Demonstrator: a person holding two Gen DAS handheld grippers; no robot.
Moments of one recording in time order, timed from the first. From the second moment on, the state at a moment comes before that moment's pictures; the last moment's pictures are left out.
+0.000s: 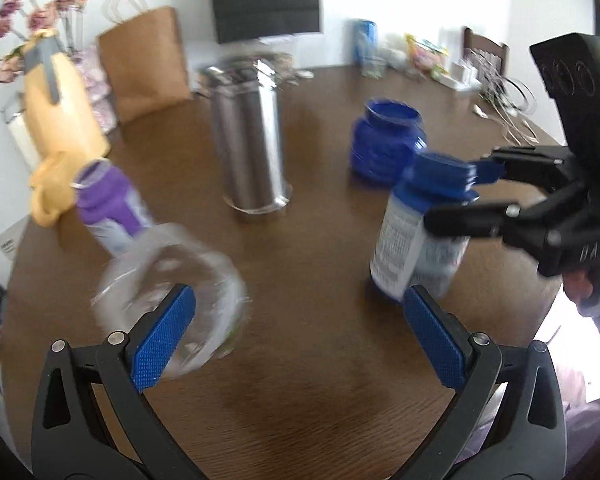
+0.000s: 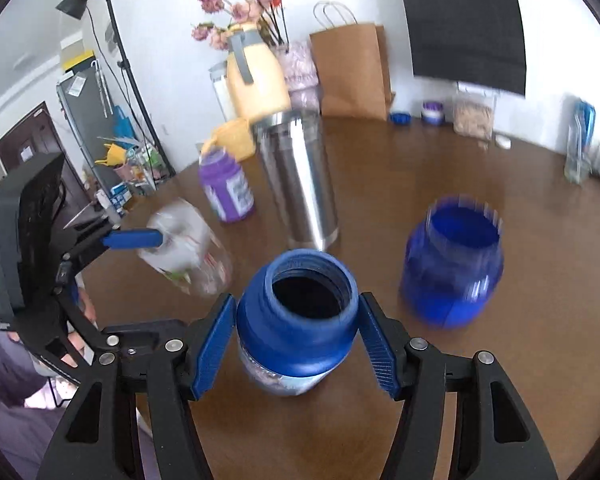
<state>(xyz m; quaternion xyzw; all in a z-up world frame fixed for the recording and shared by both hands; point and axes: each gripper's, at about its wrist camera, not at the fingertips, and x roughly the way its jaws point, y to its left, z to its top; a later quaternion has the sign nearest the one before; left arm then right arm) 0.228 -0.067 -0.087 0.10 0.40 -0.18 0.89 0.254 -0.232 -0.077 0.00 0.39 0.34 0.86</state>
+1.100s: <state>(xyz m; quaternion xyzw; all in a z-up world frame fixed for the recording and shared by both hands) 0.265 -0.141 -0.117 0.07 0.47 -0.32 0.82 0.288 -0.259 -0.125 0.22 0.46 0.34 0.79</state>
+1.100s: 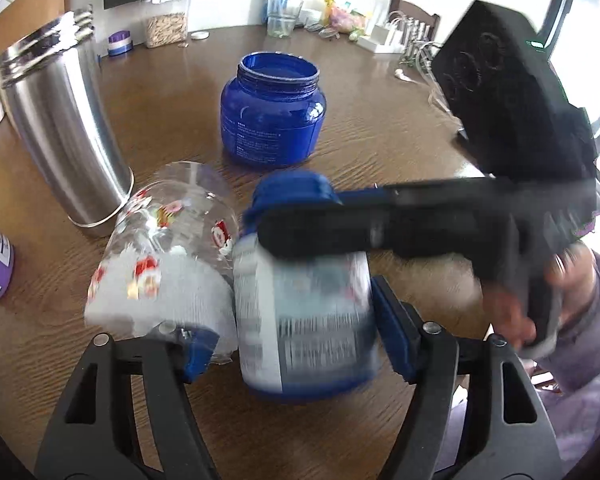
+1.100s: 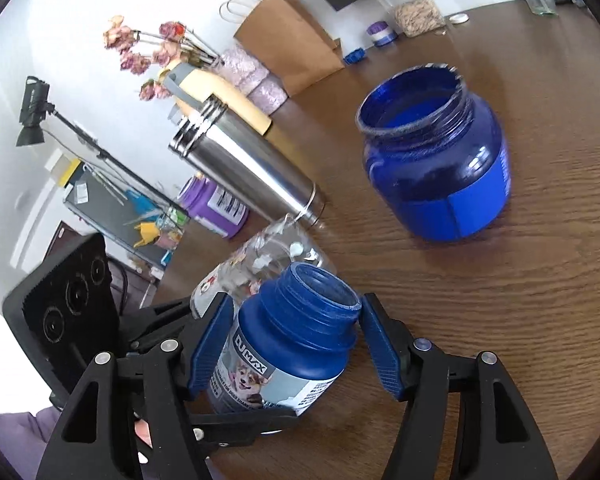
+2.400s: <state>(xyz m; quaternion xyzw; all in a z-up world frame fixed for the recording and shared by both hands) 0.271 -0.055 -0.090 0.04 0.50 -0.23 0.83 0.302 -0.224 -0.142 0.31 0.50 0.34 0.73</state>
